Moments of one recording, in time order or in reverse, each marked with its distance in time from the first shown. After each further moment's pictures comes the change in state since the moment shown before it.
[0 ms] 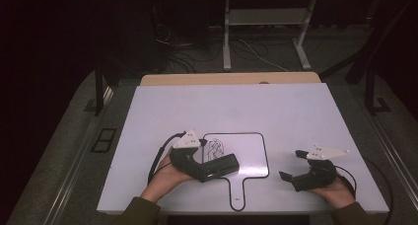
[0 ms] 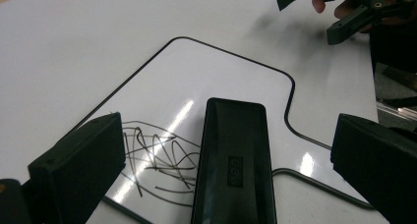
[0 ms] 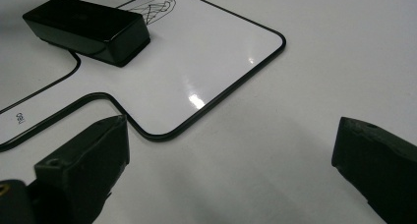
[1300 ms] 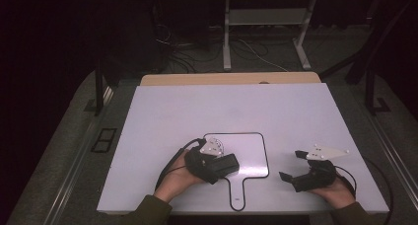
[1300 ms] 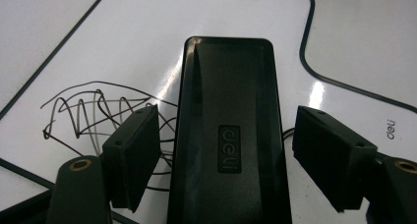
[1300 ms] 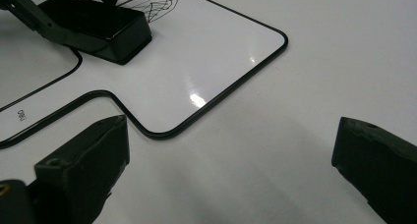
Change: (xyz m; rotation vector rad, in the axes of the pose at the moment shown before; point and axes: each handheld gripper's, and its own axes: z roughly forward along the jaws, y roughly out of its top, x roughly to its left) left arm -0.011 -0.002 0.042 0.305 0.007 0.111; right arm 0.000 -0.001 0.000 0.004 0.004 -0.003
